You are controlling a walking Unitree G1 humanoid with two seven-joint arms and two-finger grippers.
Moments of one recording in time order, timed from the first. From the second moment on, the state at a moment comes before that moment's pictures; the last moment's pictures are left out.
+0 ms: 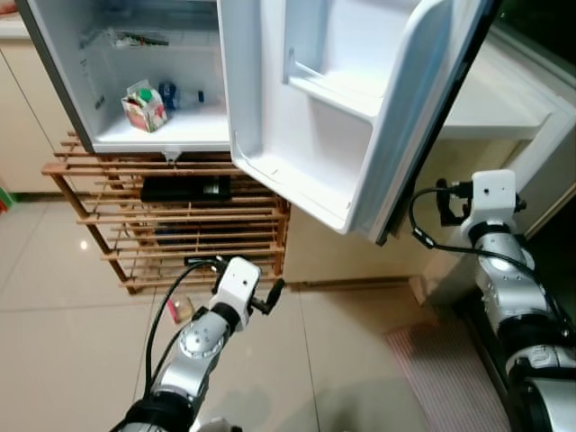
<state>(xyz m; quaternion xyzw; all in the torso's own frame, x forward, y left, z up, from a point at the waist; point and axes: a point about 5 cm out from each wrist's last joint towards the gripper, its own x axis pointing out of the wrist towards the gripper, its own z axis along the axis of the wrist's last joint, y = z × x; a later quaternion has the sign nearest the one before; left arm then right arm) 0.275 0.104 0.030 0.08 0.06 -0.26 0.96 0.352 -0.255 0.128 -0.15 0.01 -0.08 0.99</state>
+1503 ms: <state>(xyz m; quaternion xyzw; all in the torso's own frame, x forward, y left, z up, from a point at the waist) 0.244 0.081 0.015 0.16 -0.01 -0.28 0.95 0.378 -0.240 0.149 -0.08 0.01 -0.03 1.00</state>
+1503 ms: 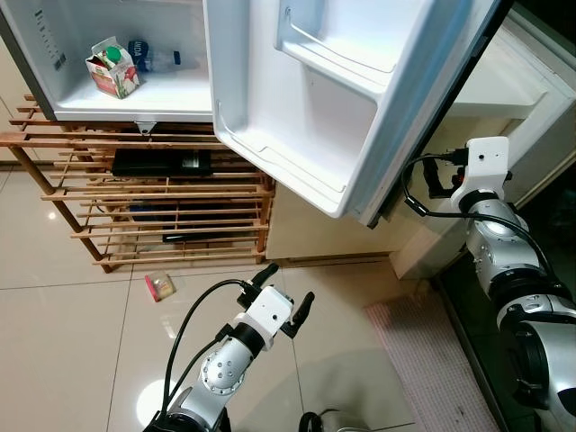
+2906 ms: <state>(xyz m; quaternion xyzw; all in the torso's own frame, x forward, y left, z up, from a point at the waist) 0.192 0.149 -0.078 0.28 0.36 -0.14 0.88 0.318 -0.098 0.200 0.17 -0.05 0.31 0.94</state>
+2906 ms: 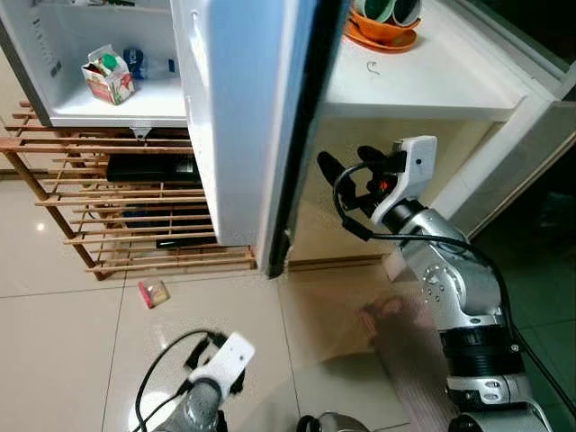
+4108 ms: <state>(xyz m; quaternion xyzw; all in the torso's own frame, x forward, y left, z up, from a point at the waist) 0.320 0.084 0.107 0.05 -0.11 -0.14 0.98 0.315 -0.195 0.102 0.16 0.09 0.07 0.98</state>
